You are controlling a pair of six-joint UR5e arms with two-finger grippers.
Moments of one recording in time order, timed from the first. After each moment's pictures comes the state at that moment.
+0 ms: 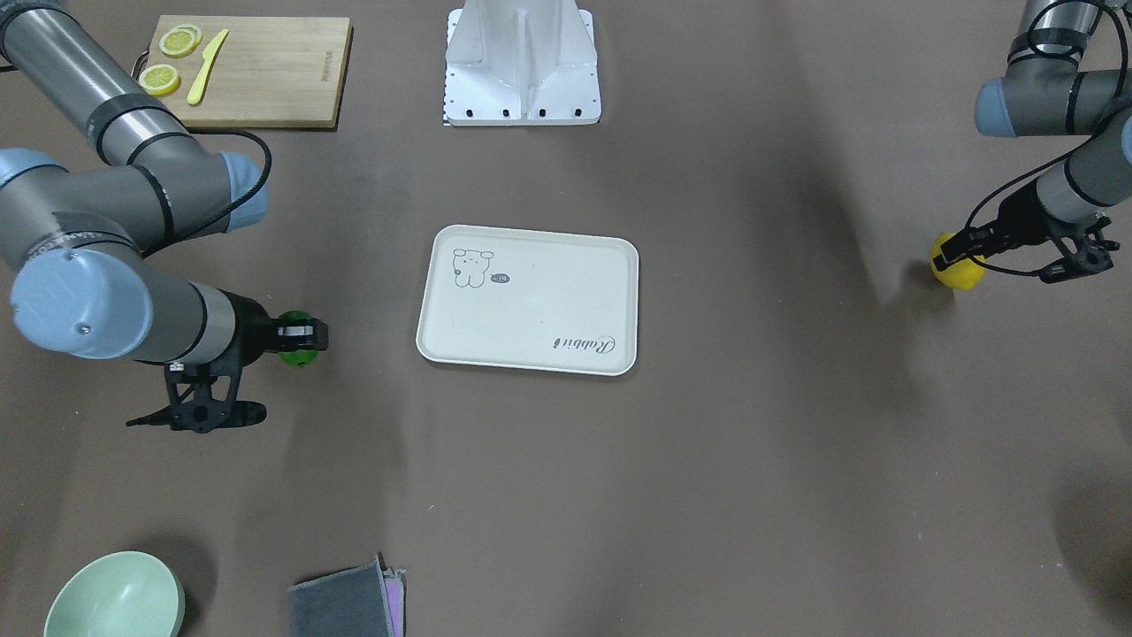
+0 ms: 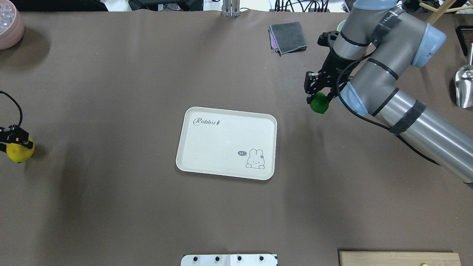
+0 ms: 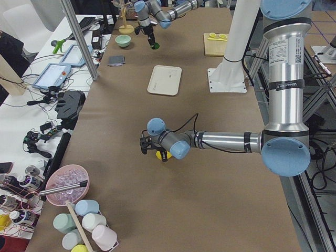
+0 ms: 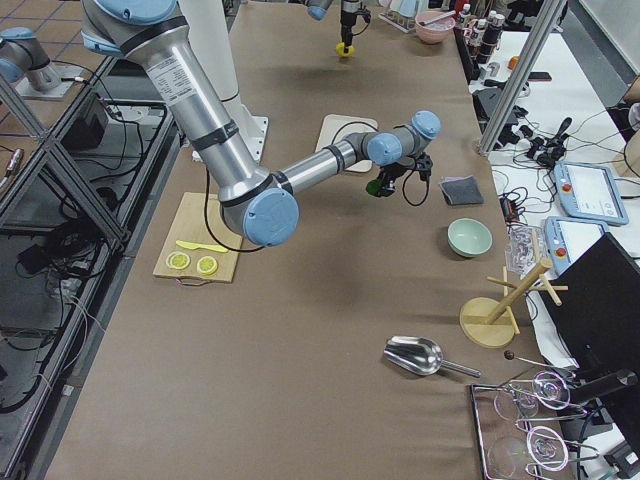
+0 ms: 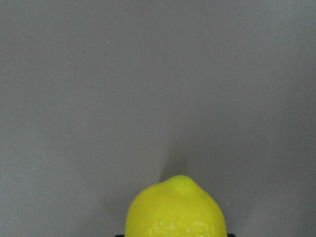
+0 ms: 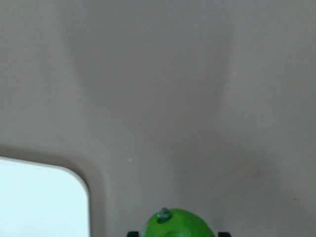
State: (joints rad) left arm -1.05 -1.49 -1.57 -2.15 -2.37 -0.90; right arm 0.91 -0.94 1.42 -1.63 2.49 0.76
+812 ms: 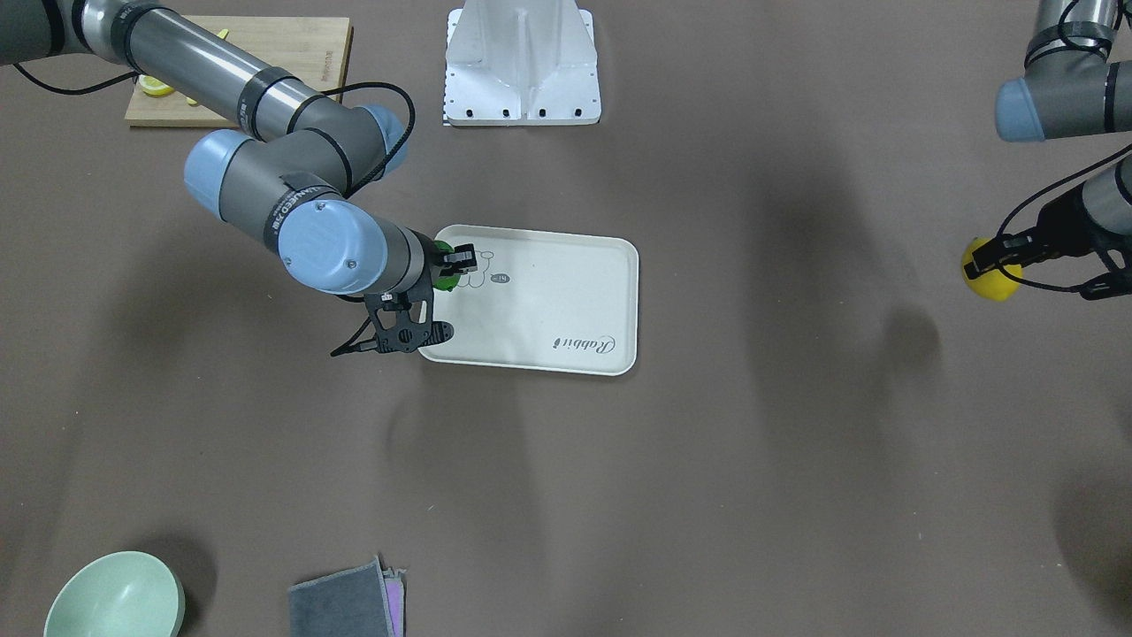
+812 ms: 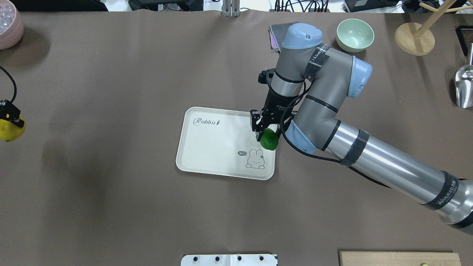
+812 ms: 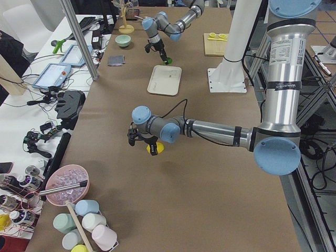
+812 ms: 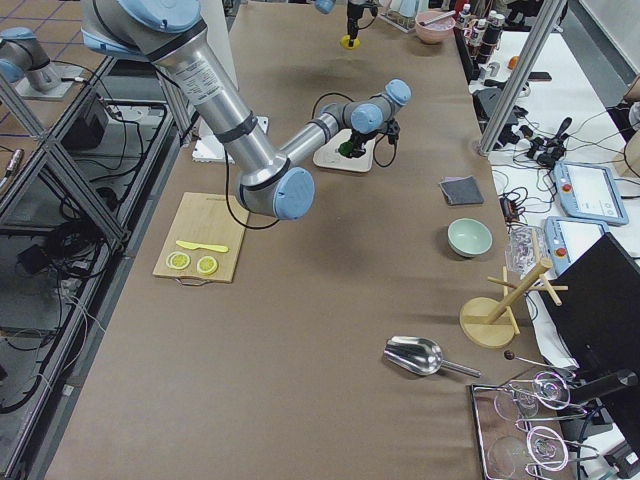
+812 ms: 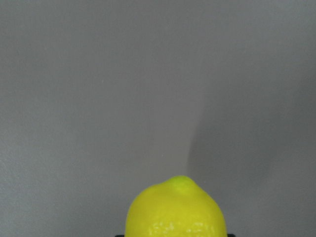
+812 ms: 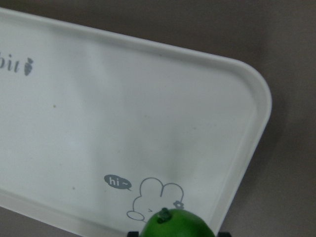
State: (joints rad) left arm -1.19 -1.62 -1.65 -1.72 -2.40 -0.61; right arm 0.70 -0.83 1.39 -1.62 2.50 0.82
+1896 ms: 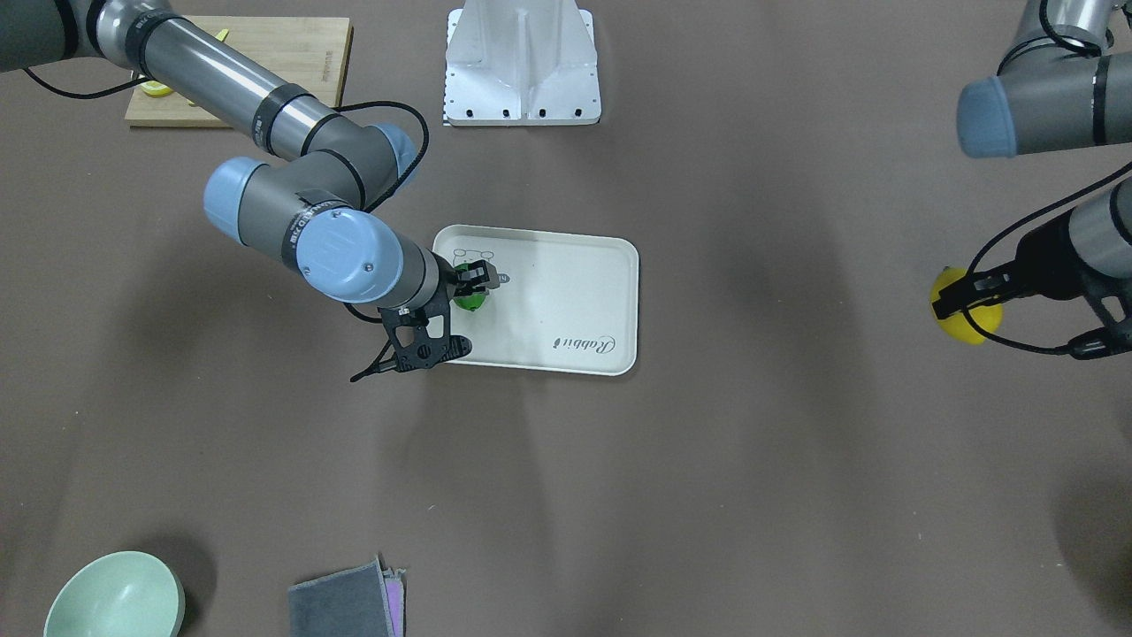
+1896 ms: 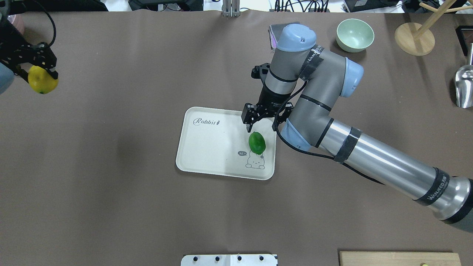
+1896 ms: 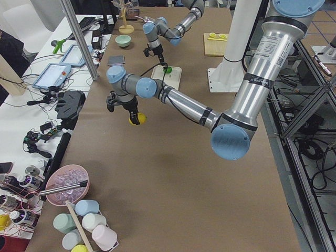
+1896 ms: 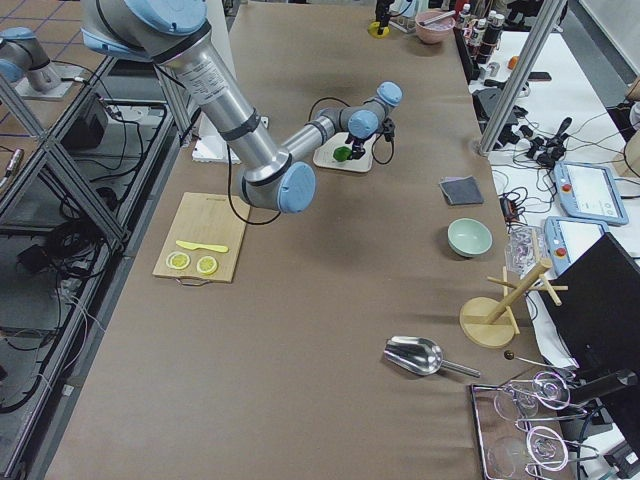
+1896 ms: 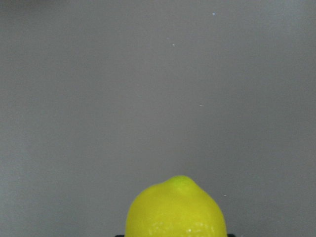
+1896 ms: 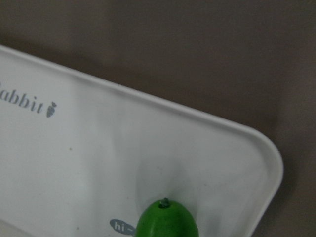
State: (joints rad) left arm -1.17 -1.98 -1.67 -1.33 -2.39 -0.68; right arm 0.73 -0.80 1.32 -1.46 2.43 0.83
